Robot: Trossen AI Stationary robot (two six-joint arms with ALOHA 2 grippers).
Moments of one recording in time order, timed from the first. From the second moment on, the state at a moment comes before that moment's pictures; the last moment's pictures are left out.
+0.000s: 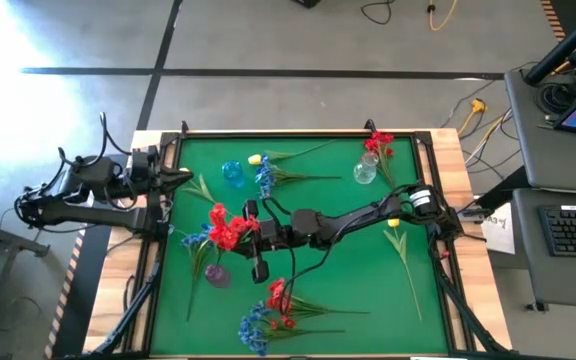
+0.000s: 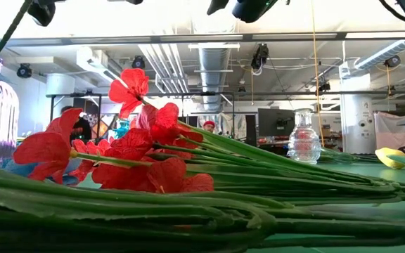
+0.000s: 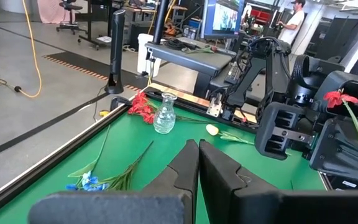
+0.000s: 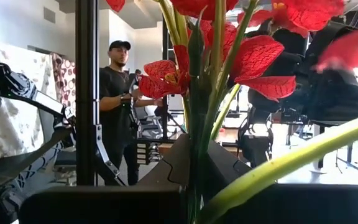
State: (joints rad) left arm -0.02 0.37 0.82 -0.60 -0.28 -0.27; right arm 0.18 2.17 1.60 0.93 -0.05 -0.02
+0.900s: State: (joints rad) left arm -0.02 0.37 0.82 -0.60 -0.28 -0.27; right arm 0.18 2.17 1.60 0.87 -0.05 0.00
